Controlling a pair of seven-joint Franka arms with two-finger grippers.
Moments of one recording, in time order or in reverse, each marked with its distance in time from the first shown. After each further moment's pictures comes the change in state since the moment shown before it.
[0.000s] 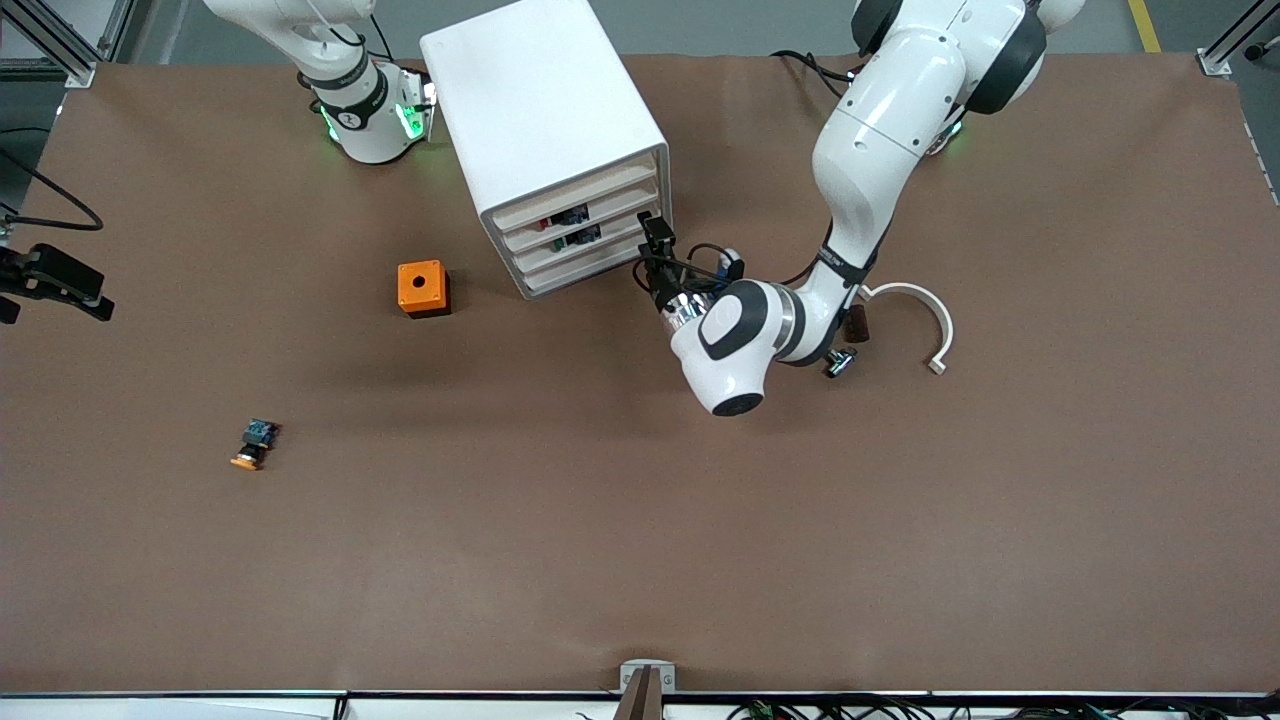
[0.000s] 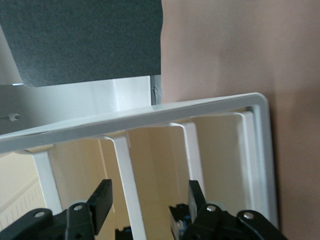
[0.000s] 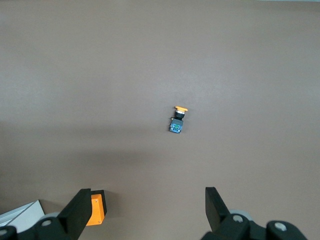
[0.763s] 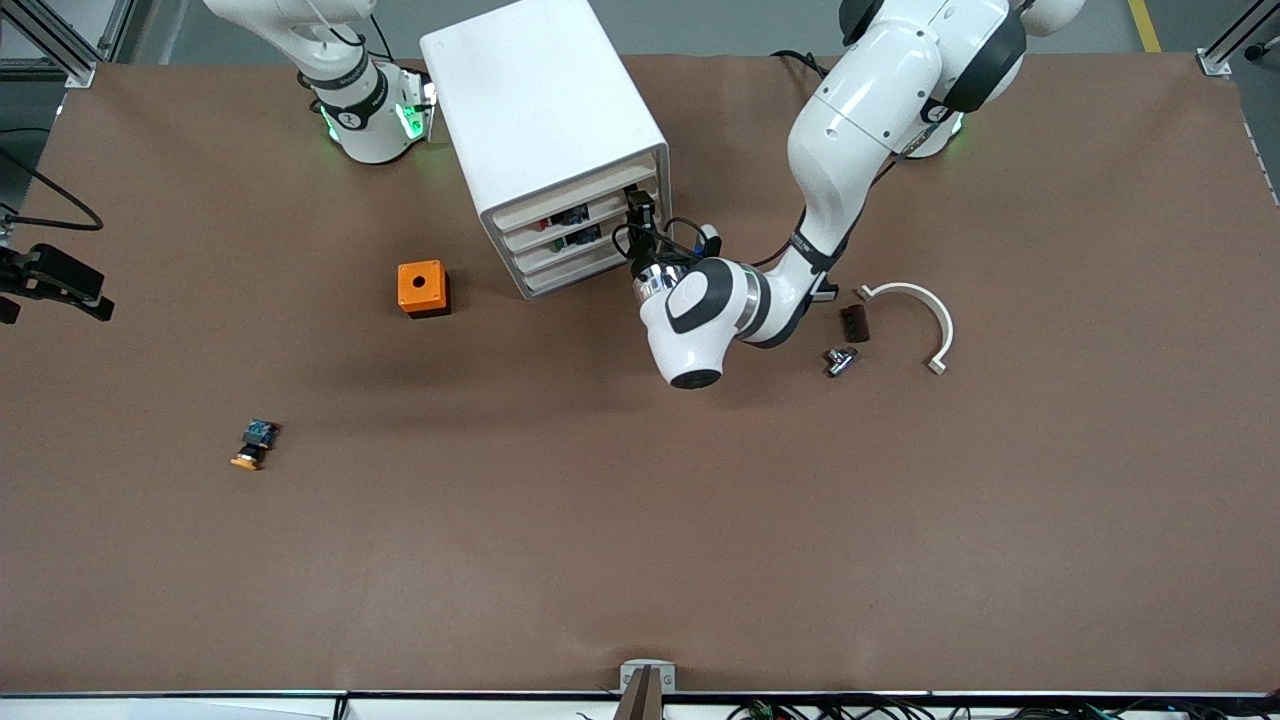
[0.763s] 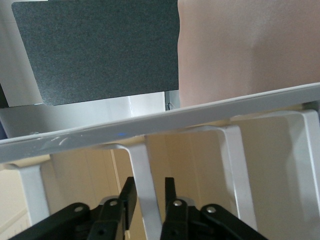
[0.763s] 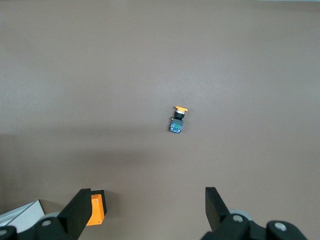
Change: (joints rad) left arm -0.042 0.012 -0.042 -0.001 0.000 -0.026 0.000; right arm 0.000 0.000 0.000 0.000 0.000 0.000 0.000
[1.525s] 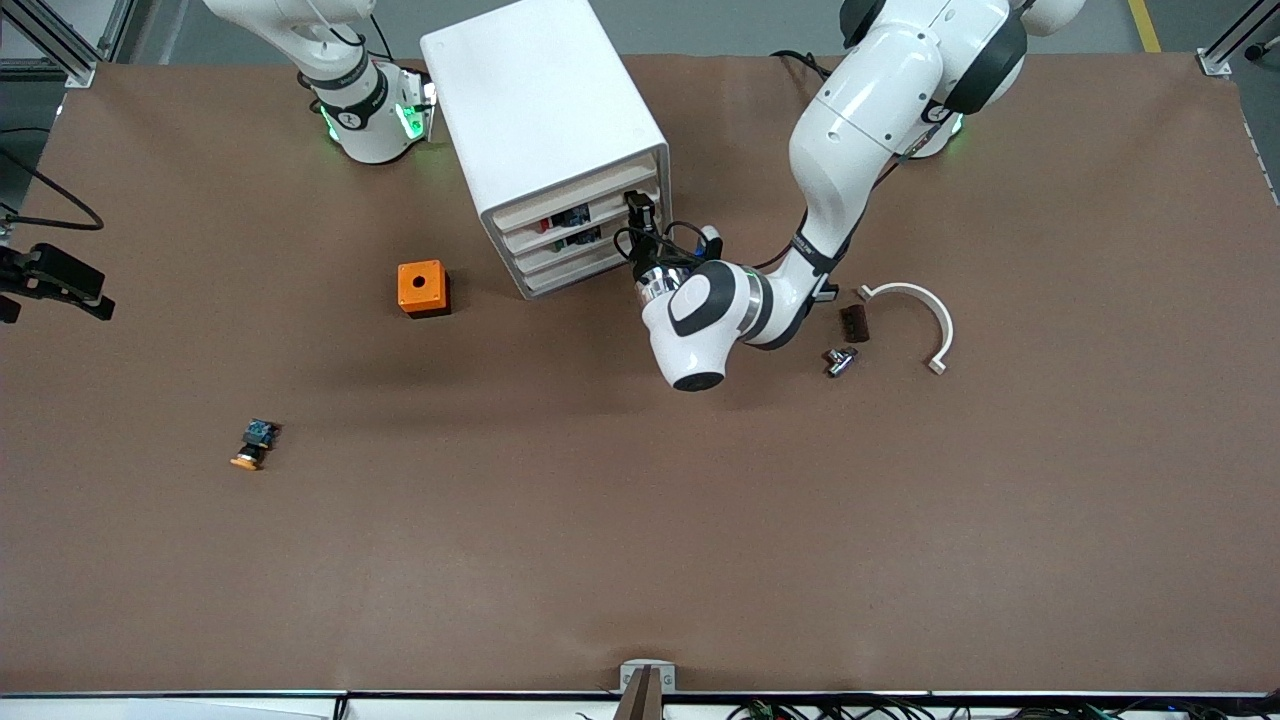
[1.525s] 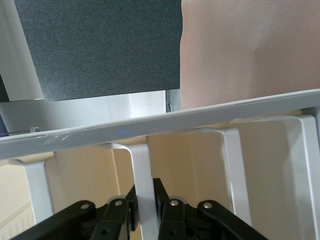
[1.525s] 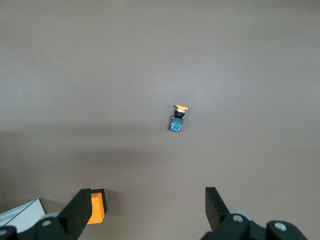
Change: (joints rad) left arm 0.009 0.001 0.003 0.002 -0.004 -0.004 -0.028; right arm 0.000 0.000 0.000 0.000 0.000 -0.009 0.000
